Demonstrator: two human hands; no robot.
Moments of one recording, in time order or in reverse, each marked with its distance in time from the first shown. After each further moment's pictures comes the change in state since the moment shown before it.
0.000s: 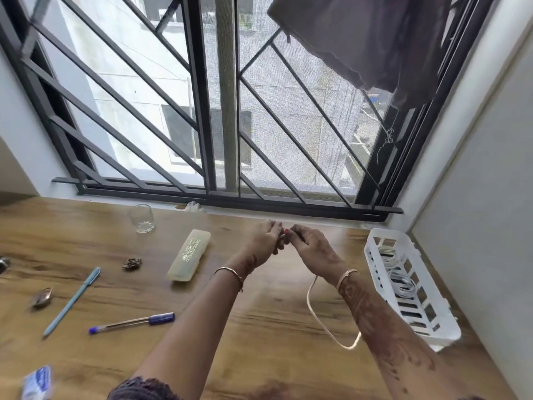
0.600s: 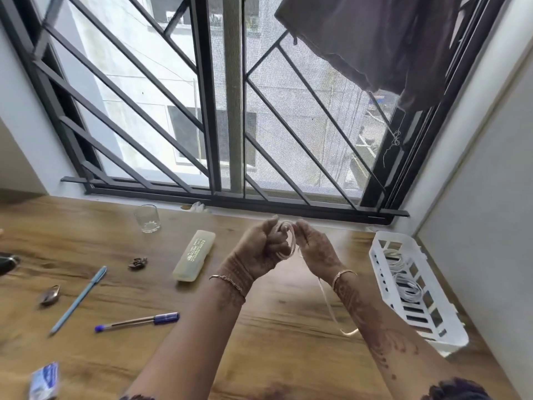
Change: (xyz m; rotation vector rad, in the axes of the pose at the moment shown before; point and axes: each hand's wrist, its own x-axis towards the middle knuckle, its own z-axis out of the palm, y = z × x) left_hand -0.013 0.011 -0.011 -1.091 -0.325 -0.387; right_hand 0.007 0.011 0.011 -0.058 0.094 -0.053
